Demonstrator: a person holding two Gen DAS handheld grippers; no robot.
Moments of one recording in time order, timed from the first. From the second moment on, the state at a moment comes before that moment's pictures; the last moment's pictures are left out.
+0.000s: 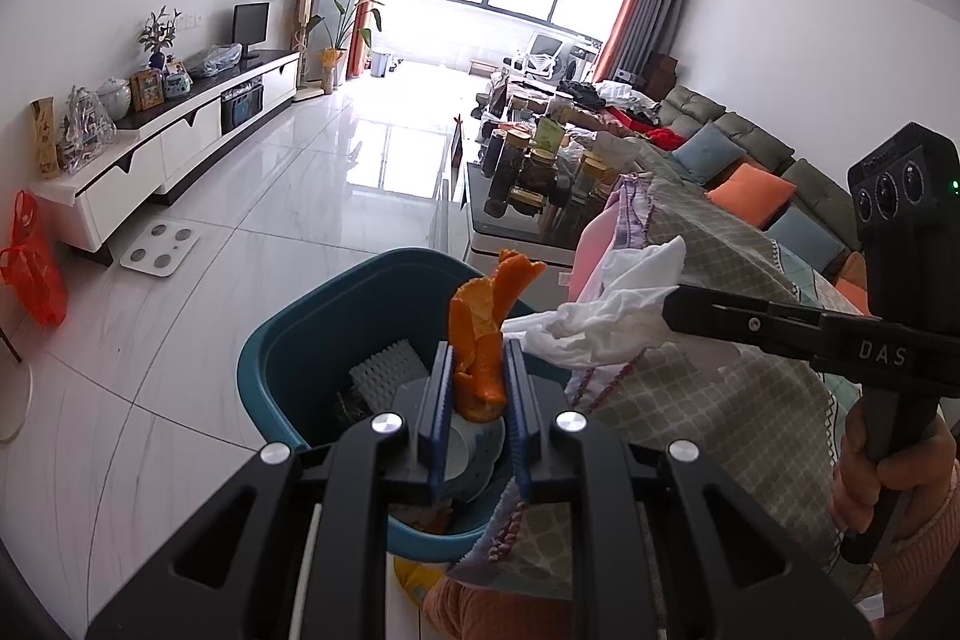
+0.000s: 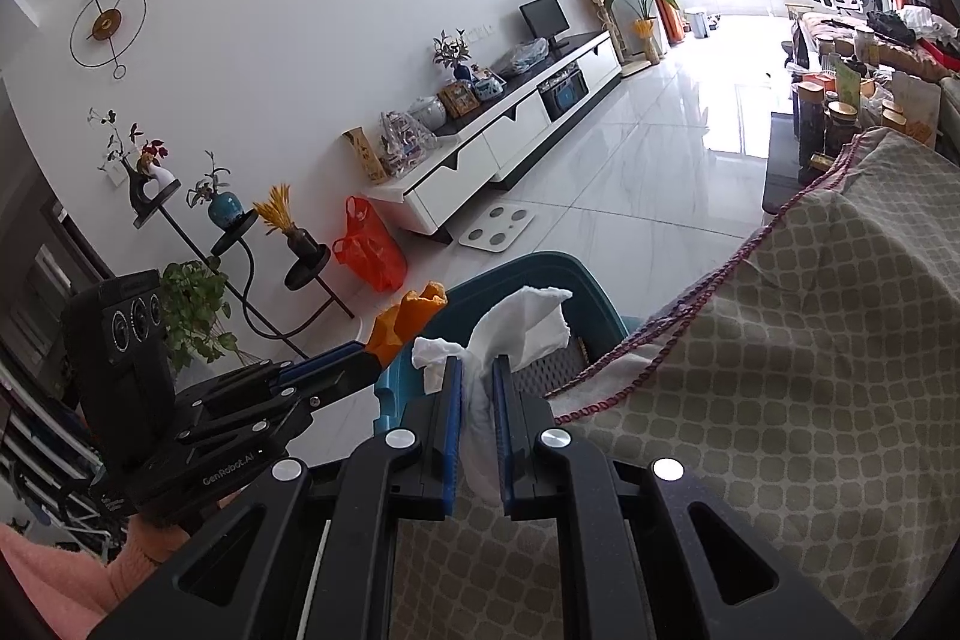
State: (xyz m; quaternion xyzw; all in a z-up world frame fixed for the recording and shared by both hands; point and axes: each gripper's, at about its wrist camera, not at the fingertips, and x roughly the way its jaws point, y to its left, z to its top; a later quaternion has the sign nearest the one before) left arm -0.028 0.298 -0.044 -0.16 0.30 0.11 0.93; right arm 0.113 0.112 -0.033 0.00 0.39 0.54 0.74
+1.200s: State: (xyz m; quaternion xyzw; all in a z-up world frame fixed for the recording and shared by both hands) left arm -0.021 0.307 -0.056 -0.18 0.32 0.12 0.92; right arm 0.111 0.140 -0.047 -0.03 0.41 0.54 0.73
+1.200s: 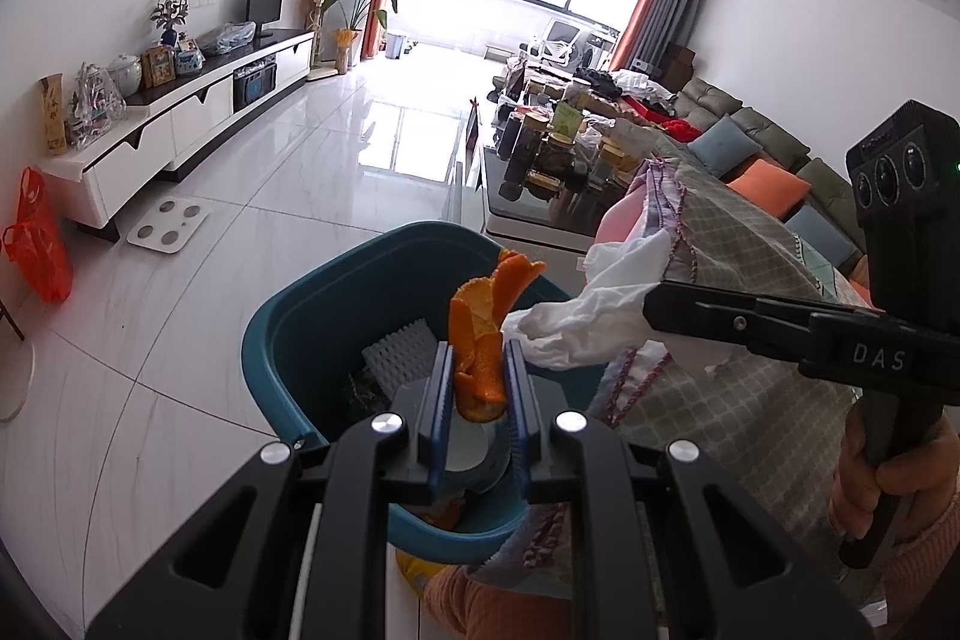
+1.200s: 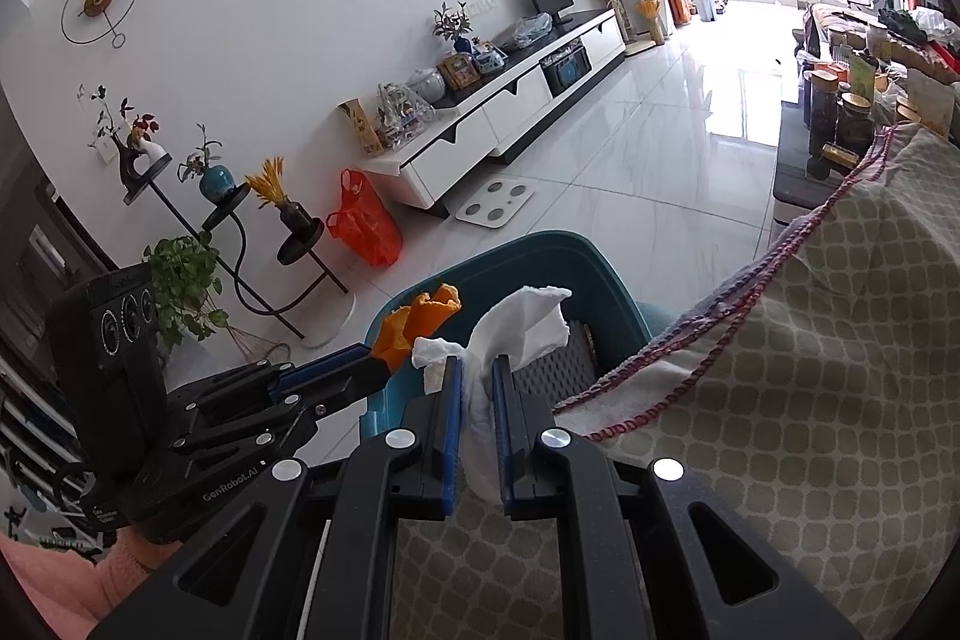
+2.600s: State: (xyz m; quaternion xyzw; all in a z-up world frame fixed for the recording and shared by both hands) left arm -0.009 0.314 -0.078 -0.19 0.35 0.13 0.91; right arm 0.109 0.176 -0.059 -0.06 0.44 0.54 0.72
